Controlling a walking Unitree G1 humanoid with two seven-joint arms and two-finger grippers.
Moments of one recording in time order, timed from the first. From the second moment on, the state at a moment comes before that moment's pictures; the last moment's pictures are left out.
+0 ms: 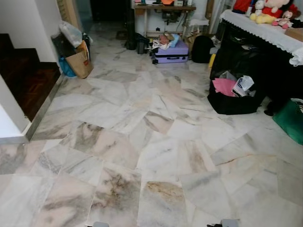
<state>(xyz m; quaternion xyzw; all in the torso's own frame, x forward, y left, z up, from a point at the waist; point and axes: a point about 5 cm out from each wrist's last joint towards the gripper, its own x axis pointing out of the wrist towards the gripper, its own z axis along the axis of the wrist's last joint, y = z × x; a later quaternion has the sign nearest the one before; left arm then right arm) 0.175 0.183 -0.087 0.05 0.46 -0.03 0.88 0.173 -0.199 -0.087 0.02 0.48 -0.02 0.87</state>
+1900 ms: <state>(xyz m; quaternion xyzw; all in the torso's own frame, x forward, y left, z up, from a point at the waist) 0.166 0.191 -0.091 0.08 0.48 -0.03 0.87 0.165 -0.177 -0.094 0.01 0.50 0.01 0.87</state>
